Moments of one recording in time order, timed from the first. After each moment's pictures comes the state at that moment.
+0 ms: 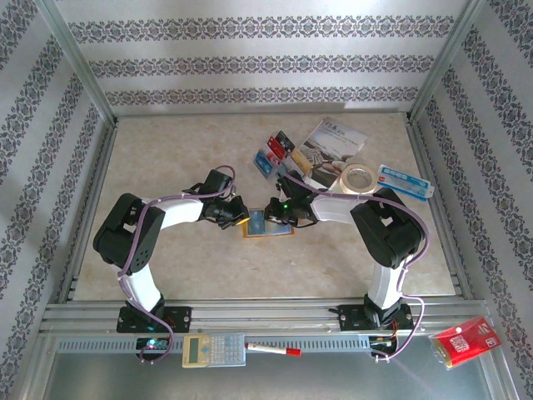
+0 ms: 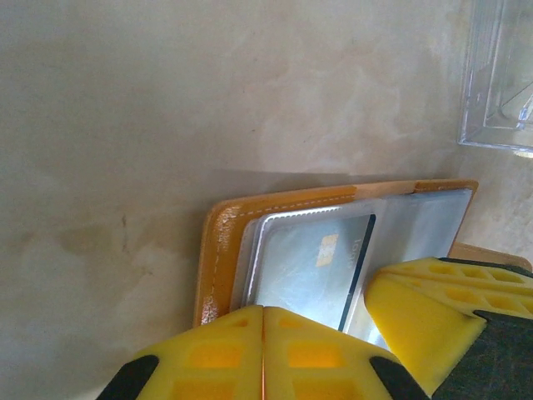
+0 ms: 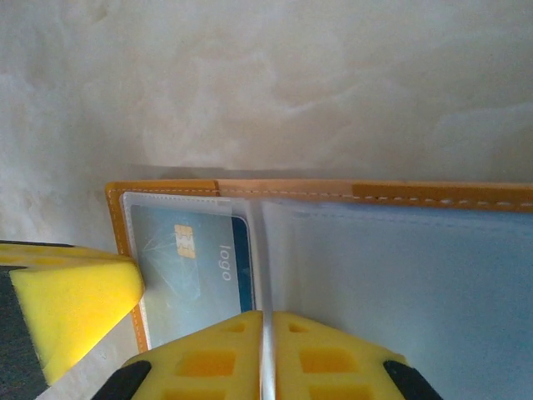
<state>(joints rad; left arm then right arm) -0.43 1.77 0.91 -0.17 0.45 -0.89 0.60 1.84 0.98 -0.13 -0.38 0.82</state>
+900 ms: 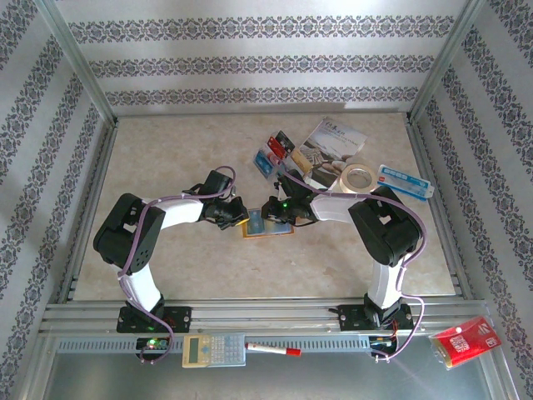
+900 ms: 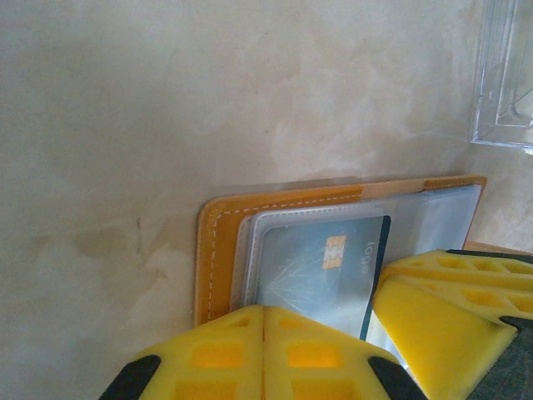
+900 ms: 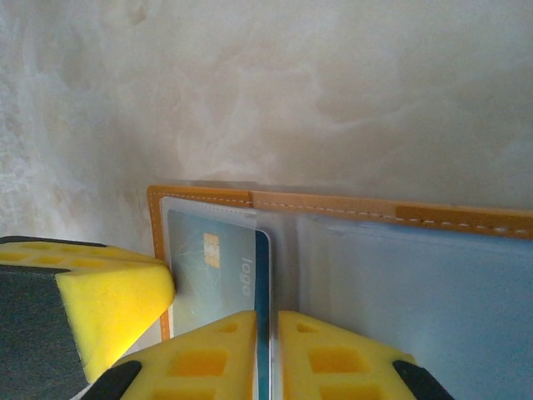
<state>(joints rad) -0.43 1.77 0.90 -0.17 0.43 -0.87 0.59 1.87 0.98 -0.07 -0.43 0.81</state>
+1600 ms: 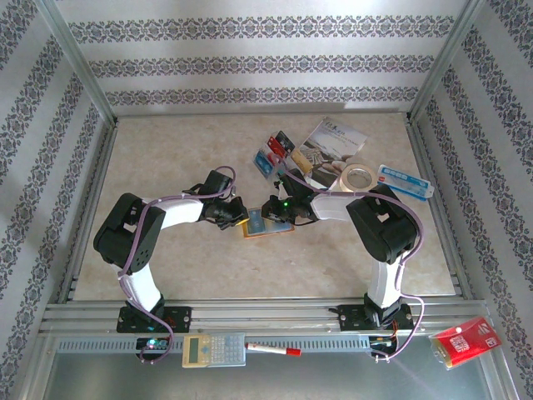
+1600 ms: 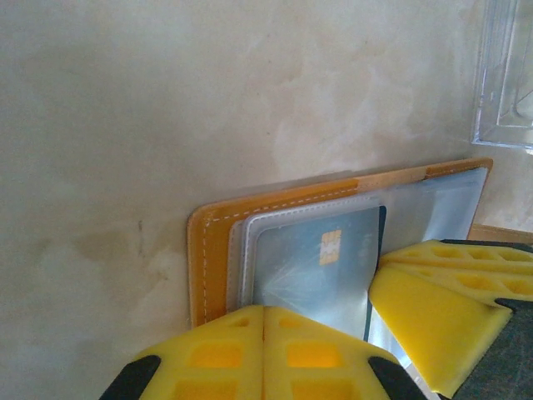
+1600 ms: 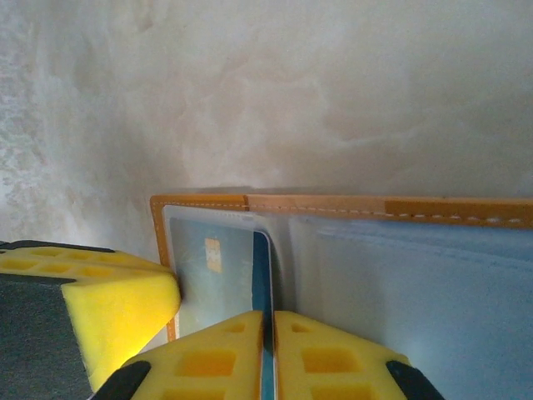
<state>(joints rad) -0.43 1.78 0.90 -0.16 0.43 -0.87 0.58 1.89 0.98 -0.02 -0.49 0.82</state>
